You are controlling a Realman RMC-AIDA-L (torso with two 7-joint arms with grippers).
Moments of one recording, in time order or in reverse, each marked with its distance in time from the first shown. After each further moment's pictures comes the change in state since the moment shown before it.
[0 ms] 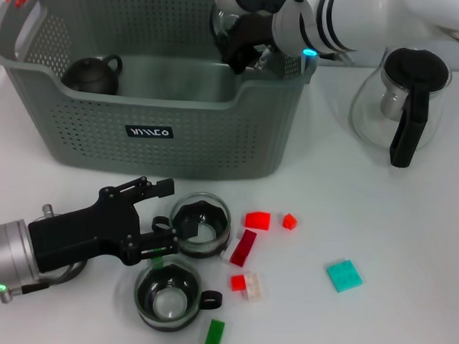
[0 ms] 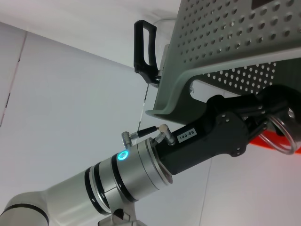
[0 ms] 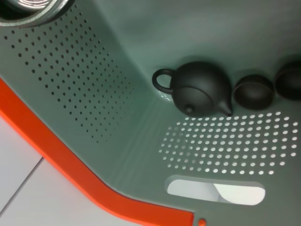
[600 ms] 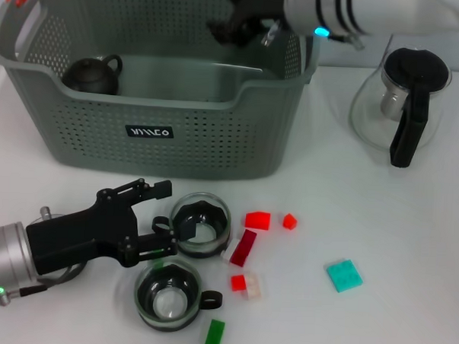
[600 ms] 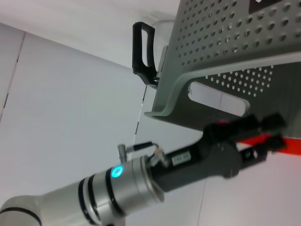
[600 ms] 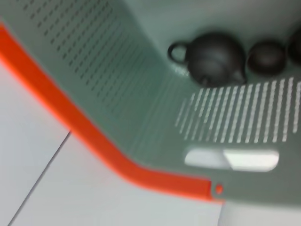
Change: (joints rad) left arm 0.008 -0.001 -0.002 0.003 0.000 0.000 0.000; right arm -0.114 -0.008 0.011 -0.203 0.003 -0.026 0.032
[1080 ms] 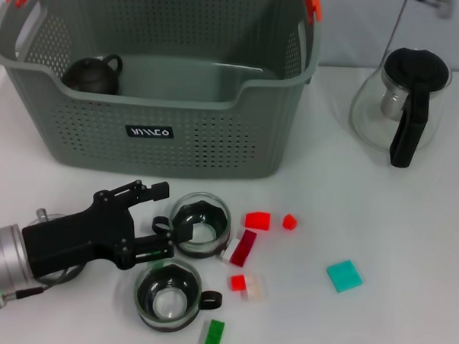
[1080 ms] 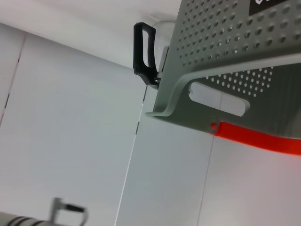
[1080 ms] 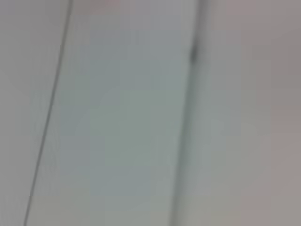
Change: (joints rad) left arm 0.008 0.002 0.000 0.006 0.000 0.011 0.000; right arm -0.458 -0.005 0.124 -0.706 0.418 -0.331 -0.107
